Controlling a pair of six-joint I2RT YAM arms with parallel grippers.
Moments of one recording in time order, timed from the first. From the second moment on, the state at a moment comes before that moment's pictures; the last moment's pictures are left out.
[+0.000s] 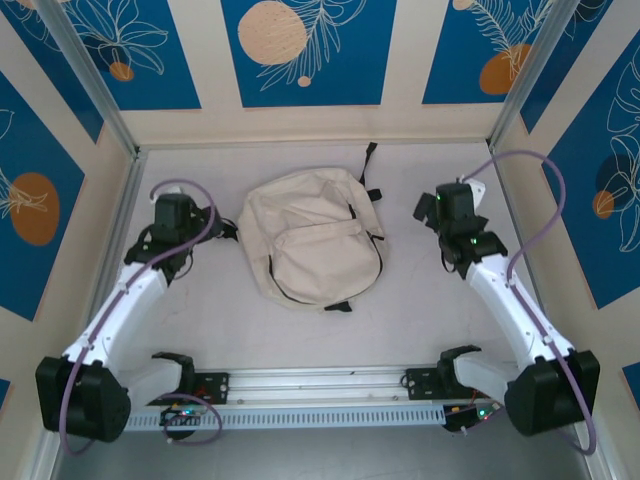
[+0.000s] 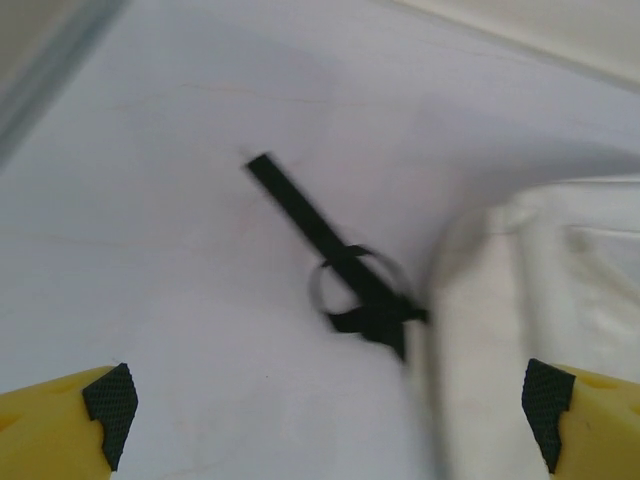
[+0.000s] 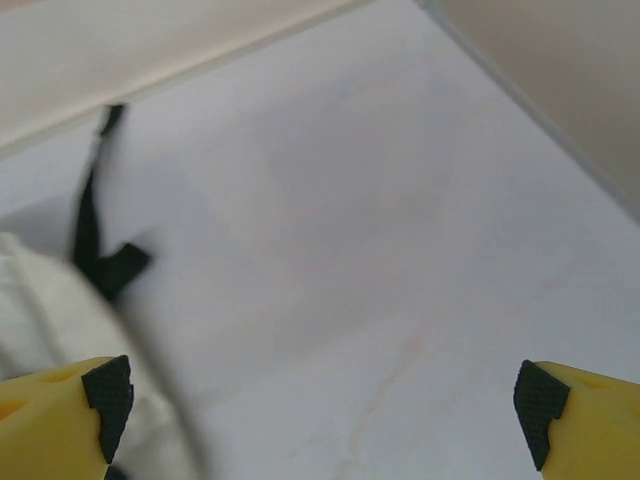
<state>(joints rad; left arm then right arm) -0.17 1.08 0.81 -0.43 -0.31 -0.42 0.19 1.07 0.87 -0.49 0.45 0.48</state>
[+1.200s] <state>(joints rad) -0.11 1.47 0.37 0.71 -0.23 0.01 0.04 1.29 0.34 0.54 0.07 0.05</state>
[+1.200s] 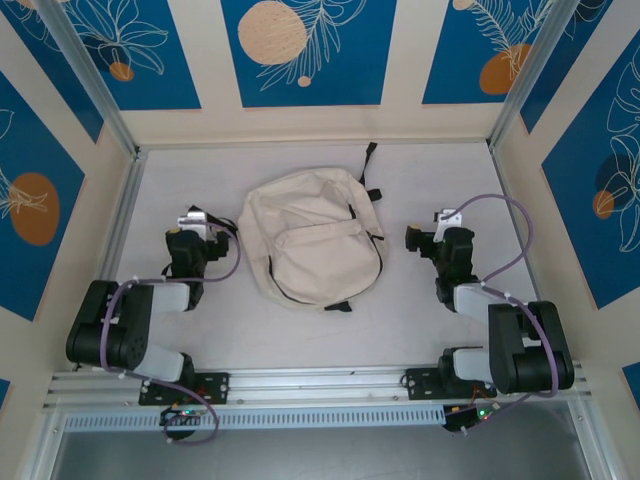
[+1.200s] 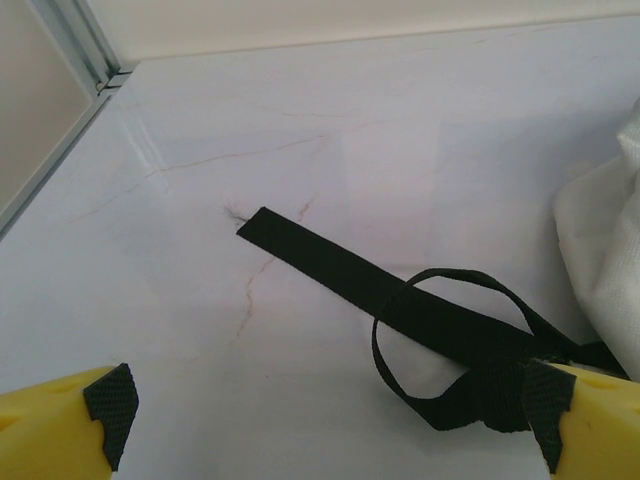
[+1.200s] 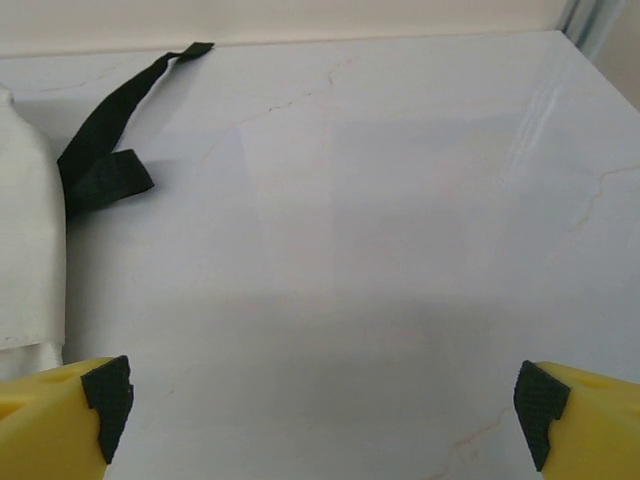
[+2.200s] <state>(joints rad) -0.09 1.53 0.38 0.76 -0.12 0.04 0.04 1.52 0.37 0.72 -0.03 0.08</state>
